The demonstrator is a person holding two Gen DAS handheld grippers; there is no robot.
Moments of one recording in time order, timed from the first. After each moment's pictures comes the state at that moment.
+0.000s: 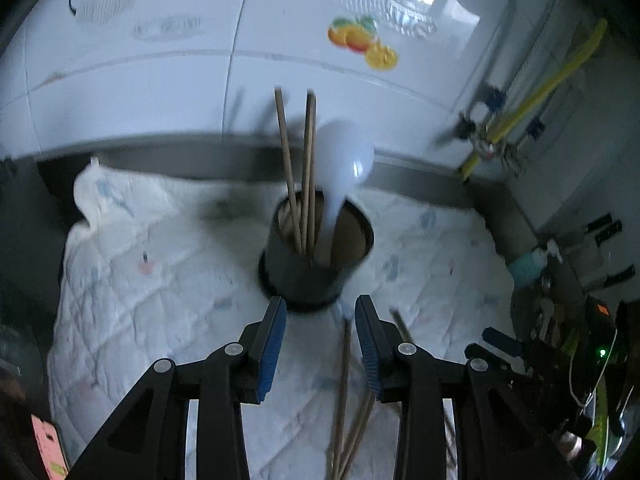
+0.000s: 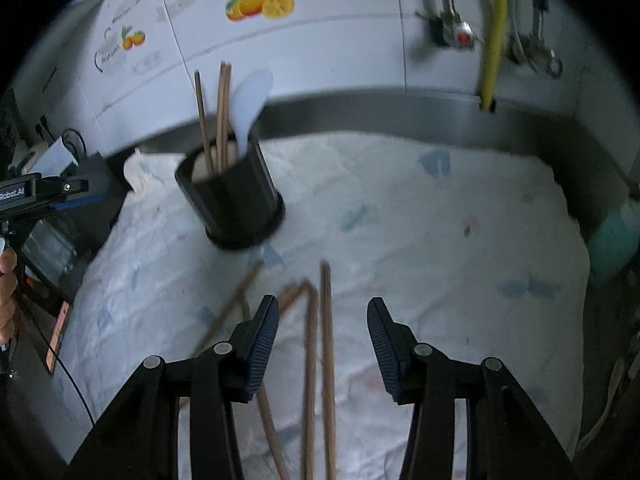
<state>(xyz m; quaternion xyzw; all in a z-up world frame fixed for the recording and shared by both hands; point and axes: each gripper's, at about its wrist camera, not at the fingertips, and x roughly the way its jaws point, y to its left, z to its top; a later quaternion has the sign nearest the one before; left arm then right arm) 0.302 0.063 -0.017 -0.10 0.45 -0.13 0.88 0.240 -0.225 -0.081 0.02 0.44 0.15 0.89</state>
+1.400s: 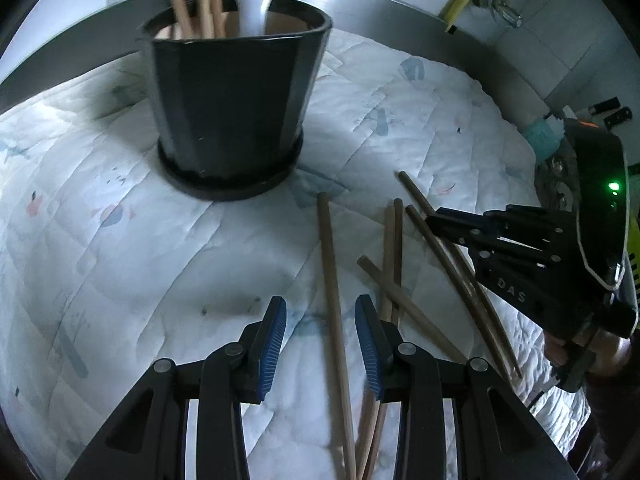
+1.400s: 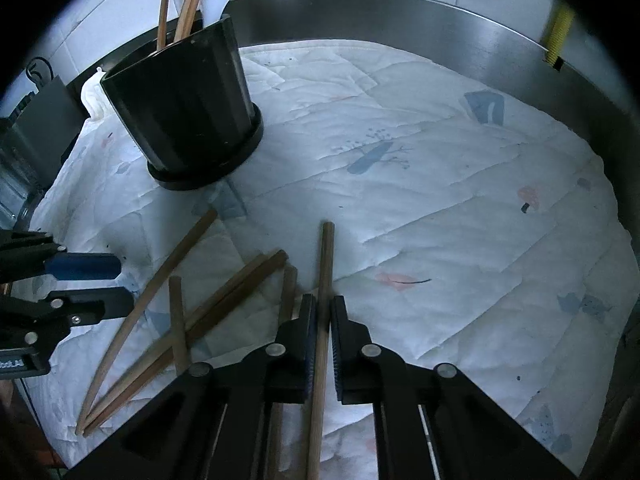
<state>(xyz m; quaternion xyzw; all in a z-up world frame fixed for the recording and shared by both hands) 0.319 -0.018 -0.167 -0.01 0.57 -0.22 0.80 0.291 -0.196 -0.150 -0.06 0.52 0.14 0.84</state>
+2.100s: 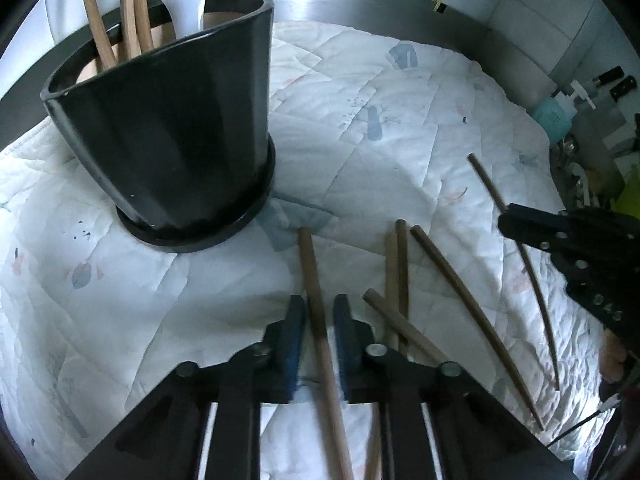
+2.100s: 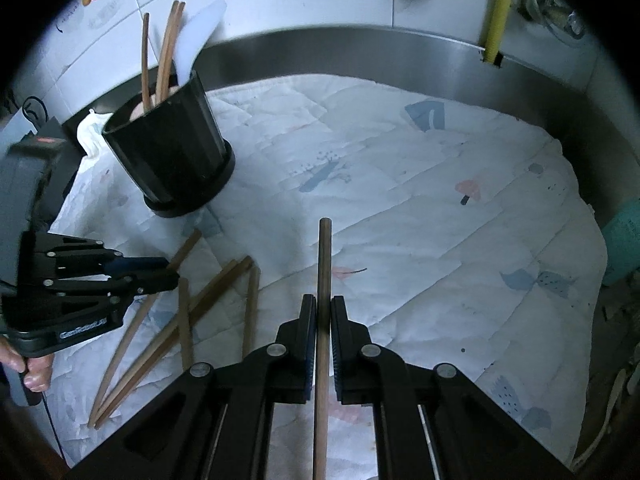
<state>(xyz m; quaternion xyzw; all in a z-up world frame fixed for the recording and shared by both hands) 0.345 -0.056 -0.185 0.05 0.55 -0.22 0.80 0.274 -0.231 -0.118 -0.02 0.49 0.12 0.86</state>
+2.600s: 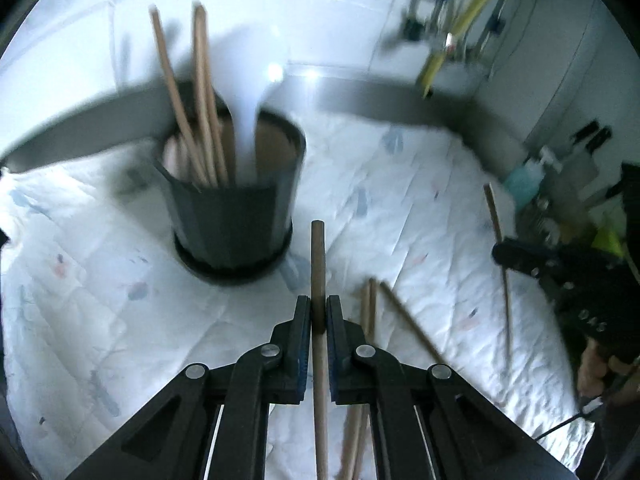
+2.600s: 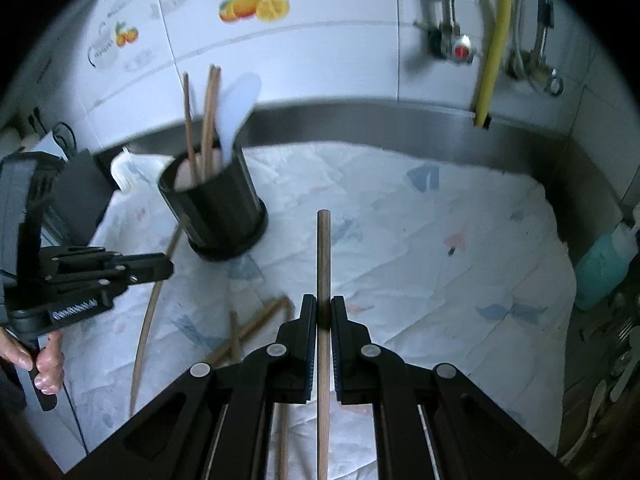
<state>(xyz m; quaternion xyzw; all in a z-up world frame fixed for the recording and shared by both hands) 0.313 -0.010 -0.102 -0.02 0.46 -0.22 0.86 0.253 -0.233 -0.060 -0.01 0.42 0.14 0.90</state>
